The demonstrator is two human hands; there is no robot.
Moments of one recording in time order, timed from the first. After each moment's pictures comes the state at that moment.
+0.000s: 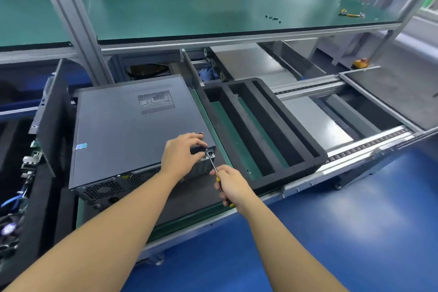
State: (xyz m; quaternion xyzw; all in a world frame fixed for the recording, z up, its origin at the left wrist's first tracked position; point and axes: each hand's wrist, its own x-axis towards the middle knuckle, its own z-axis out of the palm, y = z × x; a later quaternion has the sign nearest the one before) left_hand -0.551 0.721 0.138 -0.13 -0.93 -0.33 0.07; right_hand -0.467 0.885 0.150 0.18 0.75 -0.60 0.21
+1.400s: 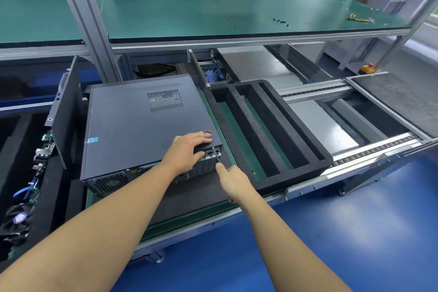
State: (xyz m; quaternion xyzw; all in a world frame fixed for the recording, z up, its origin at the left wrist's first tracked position) left_hand -0.561 0.707 0.132 -0.21 -0.93 -0.29 0.03; right_hand -0.473 0.878 0.160 0.18 0.85 -0.44 0.22
